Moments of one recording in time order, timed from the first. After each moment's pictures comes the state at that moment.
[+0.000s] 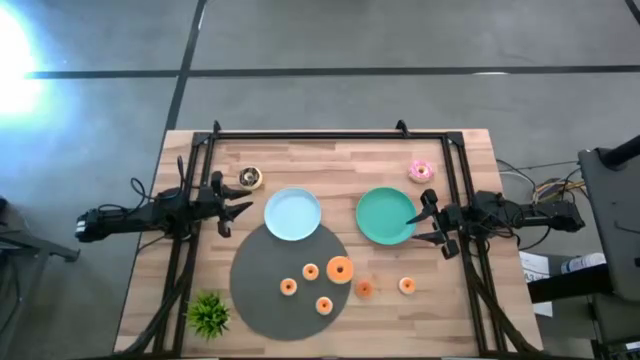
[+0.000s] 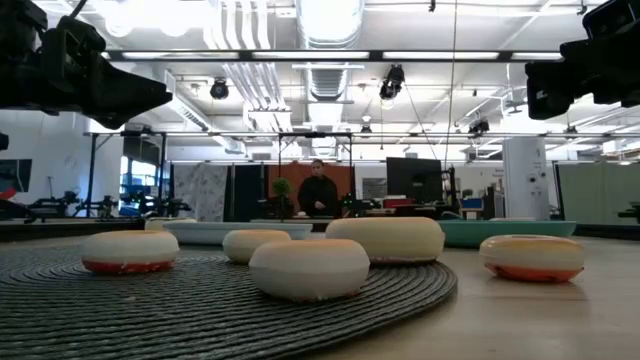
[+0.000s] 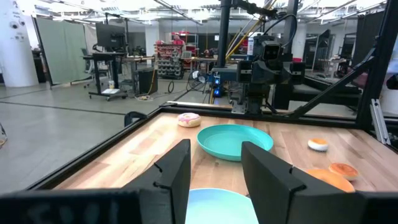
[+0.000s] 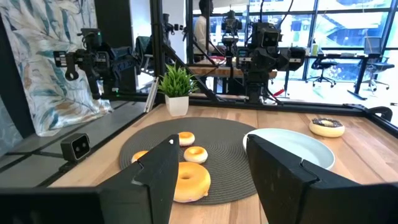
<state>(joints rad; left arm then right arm) 0.07 0.04 0.01 0.04 -0.15 -0.01 0.05 0.01 0.01 0.04 -0.21 0.05</state>
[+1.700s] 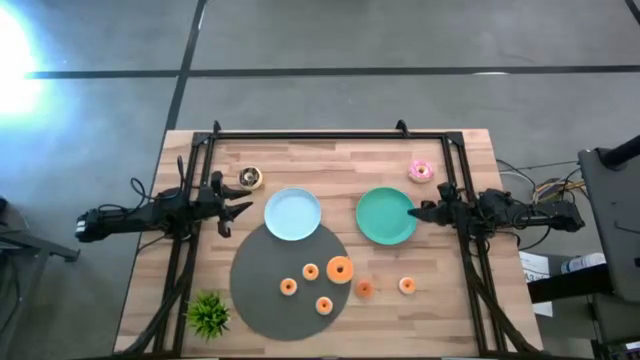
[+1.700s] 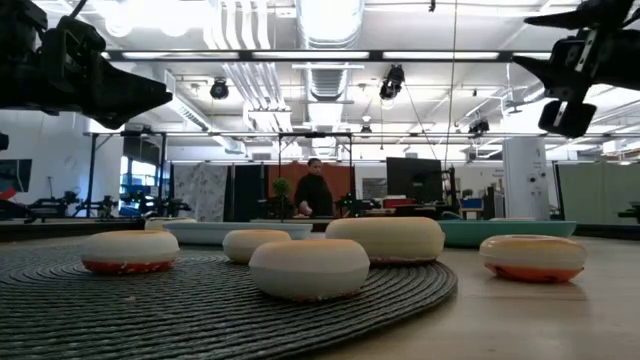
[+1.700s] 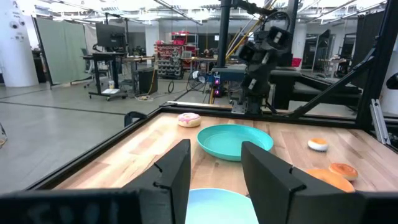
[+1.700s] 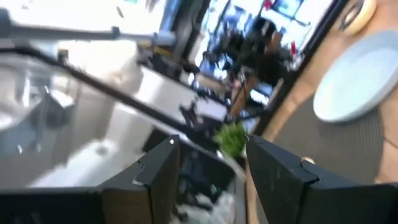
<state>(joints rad) 0.07 0.04 0.01 0.04 -0.15 -0.01 0.05 0.01 0.01 0.21 0.01 1.20</state>
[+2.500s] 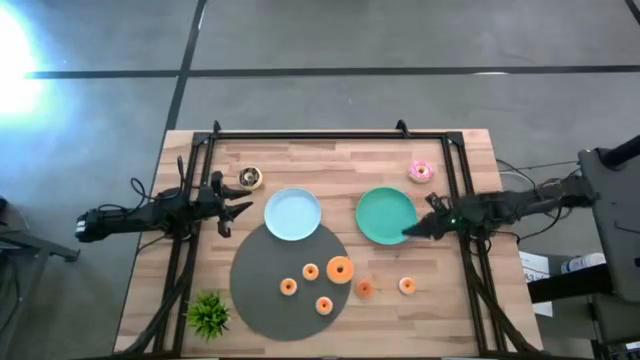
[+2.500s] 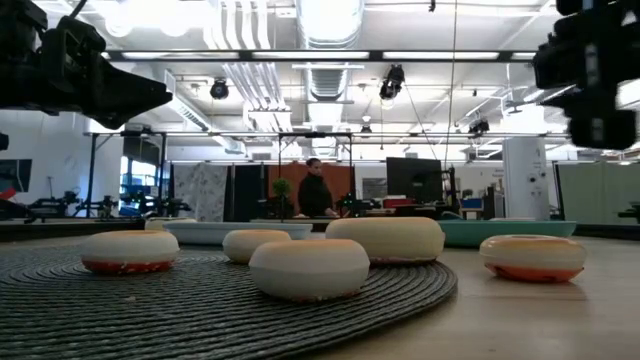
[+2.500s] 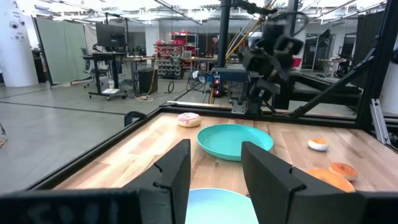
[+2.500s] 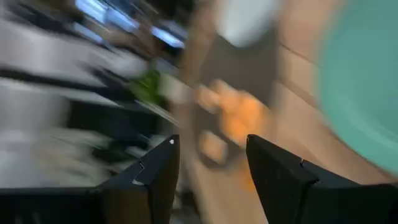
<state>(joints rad) 0.07 0.04 0.01 0.04 -0.15 -0.01 0.24 0.44 0.31 -0.27 0.05 1.32</state>
